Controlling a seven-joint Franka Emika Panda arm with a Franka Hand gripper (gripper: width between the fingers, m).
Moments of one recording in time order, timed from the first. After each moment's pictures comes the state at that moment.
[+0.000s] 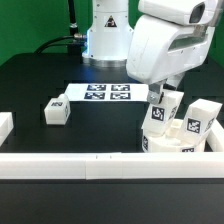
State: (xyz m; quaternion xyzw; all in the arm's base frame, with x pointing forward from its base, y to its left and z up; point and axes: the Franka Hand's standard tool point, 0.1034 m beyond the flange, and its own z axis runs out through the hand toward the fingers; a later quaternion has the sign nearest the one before) arm 0.605 0.053 0.088 0.91 0.40 -0.06 0.09
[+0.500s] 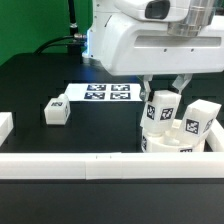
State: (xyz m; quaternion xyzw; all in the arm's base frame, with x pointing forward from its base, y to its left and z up) arm 0.605 0.053 0.087 0.99 0.14 -0.04 0.06
